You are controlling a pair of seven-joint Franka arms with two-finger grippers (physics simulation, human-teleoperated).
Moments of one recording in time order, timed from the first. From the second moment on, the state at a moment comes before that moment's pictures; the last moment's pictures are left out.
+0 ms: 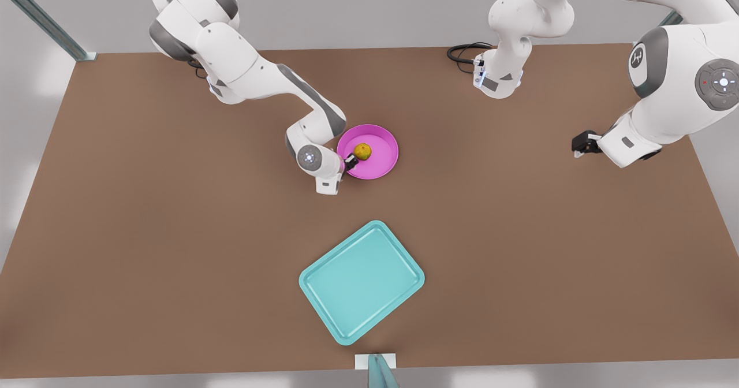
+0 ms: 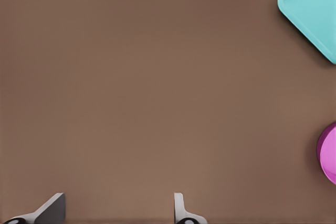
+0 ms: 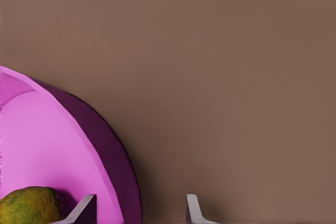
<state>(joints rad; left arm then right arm) -0.15 0.14 0.10 -1.39 0.06 1.37 0.16 0.39 0.60 0.39 -2.02 0.27 2.51 -0.12</state>
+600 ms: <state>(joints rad) -0.15 0.14 0.10 -1.39 0.06 1.36 0.18 0.38 0.60 0.43 -1.99 0.28 2.49 -0.13</state>
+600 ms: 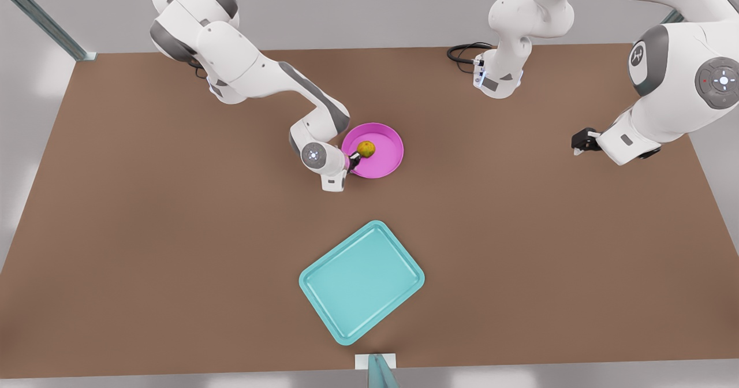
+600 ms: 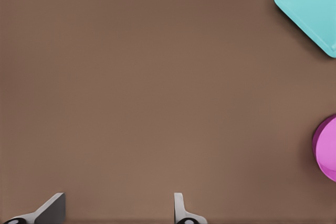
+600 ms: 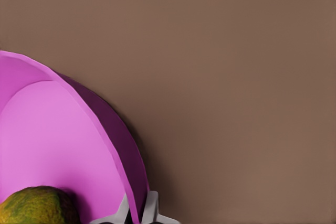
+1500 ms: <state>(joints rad) -0.15 0.13 0.09 -1.39 0.06 1.35 0.19 0.30 1.06 0.26 -1.12 0.41 2.51 0.04</state>
